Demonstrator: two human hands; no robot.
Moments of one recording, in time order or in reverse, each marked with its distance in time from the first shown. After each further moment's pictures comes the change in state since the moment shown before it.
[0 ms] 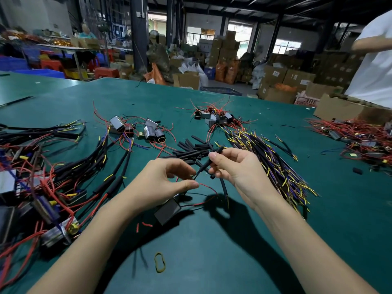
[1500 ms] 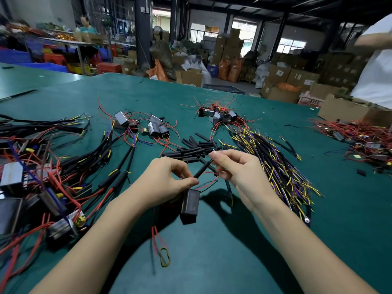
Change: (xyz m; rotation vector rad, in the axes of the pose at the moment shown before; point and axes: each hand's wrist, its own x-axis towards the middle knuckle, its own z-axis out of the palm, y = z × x) left_hand 0.001 -0.004 0.002 0.183 0.031 -0.053; right_hand -0.001 0.012 0.004 -0.045 0.017 -0.050
